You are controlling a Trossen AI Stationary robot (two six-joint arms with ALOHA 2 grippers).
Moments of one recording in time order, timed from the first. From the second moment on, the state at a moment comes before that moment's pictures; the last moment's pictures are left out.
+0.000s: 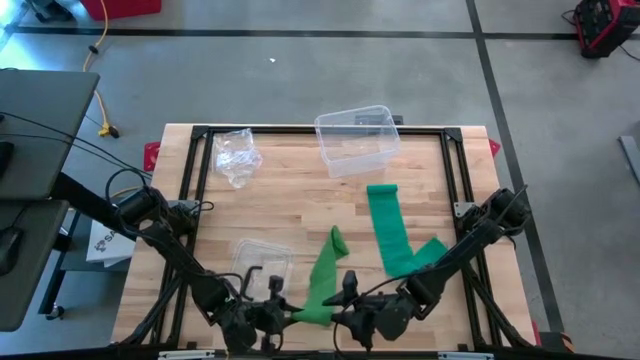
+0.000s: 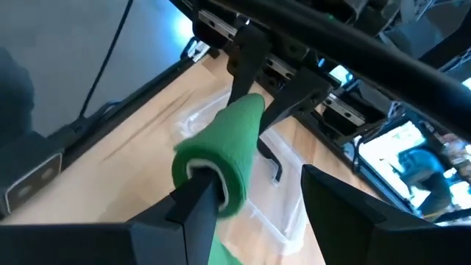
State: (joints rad) left arm -0.84 1.79 1.12 0.05 -0.76 -0.23; right arm 0.71 1.85 1.28 0.09 0.59 -0.41
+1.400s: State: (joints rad) left arm -0.88 1.51 0.78 0.58 -0.91 -0.05; right arm 0.81 1.76 1.28 0.44 1.15 -1.04
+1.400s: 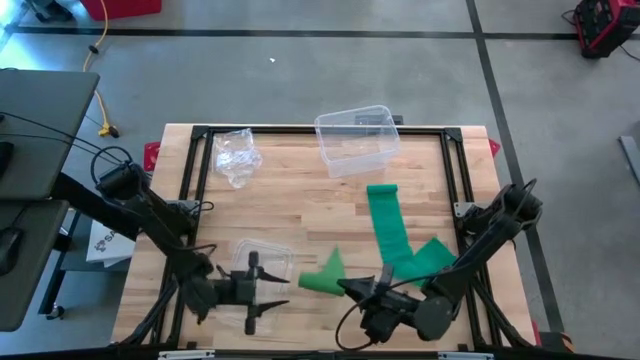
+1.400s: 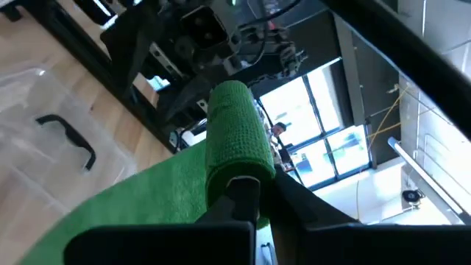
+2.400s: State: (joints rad) left arm -0.74 1.46 1.10 0.31 -0.74 0.17; right arm 0.77 1.65 1.28 0.48 1.13 -1.51
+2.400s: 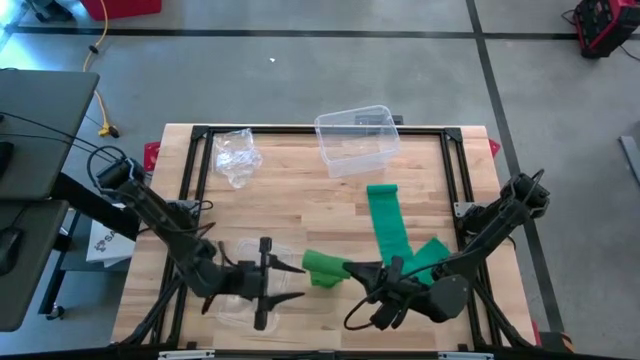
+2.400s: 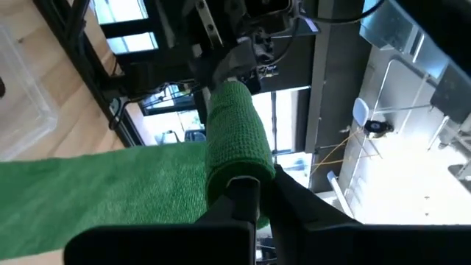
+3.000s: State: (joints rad) left arm -0.83 1.63 1.15 0.62 -0.79 0.69; right arm 0.76 1.36 1.28 0.04 0.55 -0.76
